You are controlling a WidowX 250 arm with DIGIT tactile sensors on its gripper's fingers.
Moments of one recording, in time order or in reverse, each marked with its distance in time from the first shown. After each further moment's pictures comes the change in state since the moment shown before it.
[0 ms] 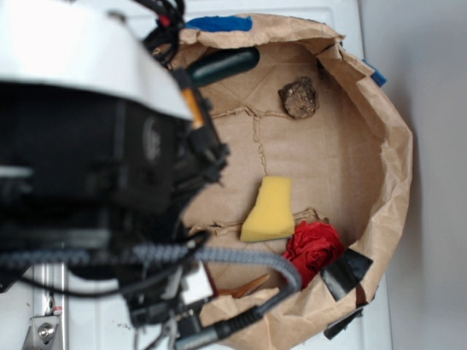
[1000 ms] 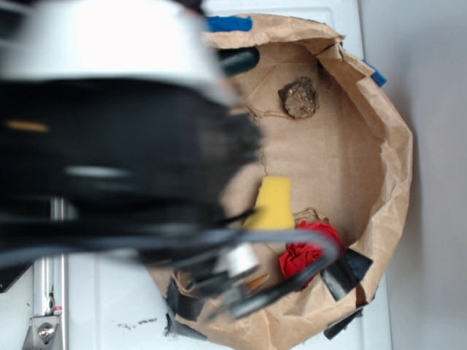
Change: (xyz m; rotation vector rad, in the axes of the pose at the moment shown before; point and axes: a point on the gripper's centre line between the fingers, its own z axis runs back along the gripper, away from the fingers) arm 0.025 0.002 -0.034 0.100 -0.016 0.077
